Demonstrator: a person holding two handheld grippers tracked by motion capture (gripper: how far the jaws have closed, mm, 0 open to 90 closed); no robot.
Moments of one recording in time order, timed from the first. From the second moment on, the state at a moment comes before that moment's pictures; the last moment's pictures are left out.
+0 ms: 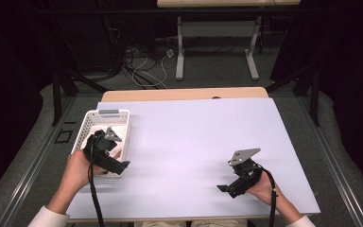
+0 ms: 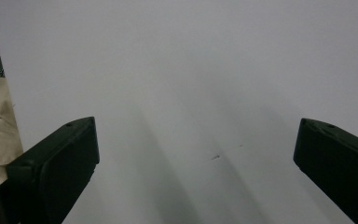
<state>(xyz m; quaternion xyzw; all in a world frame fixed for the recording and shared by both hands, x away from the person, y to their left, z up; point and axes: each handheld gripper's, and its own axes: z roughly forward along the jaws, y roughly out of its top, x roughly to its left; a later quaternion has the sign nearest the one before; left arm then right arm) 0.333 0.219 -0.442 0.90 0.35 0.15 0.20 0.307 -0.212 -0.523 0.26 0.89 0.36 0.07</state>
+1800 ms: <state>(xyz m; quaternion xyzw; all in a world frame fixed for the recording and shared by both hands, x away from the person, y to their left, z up) 0.252 0.202 -0.516 0.92 0.33 0.09 0.21 0.268 -0.254 -0.530 0.30 0.90 0.30 0.07</state>
